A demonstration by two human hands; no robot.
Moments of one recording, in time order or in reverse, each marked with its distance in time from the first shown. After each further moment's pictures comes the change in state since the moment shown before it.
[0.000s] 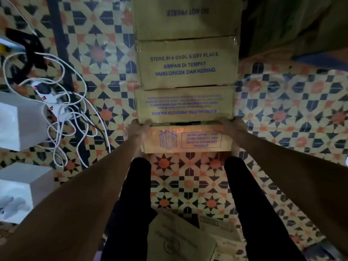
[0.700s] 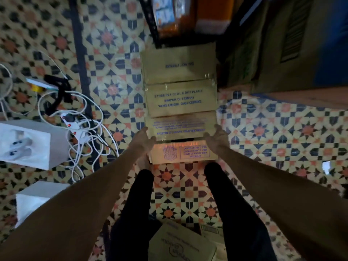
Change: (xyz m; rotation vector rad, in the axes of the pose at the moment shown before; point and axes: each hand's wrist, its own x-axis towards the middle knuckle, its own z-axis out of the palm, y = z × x) left_hand -0.106 0.088 -0.079 0.443 -0.131 0.296; right_hand -0.180 -0.103 -0.054 -0.153 0.029 -0.142
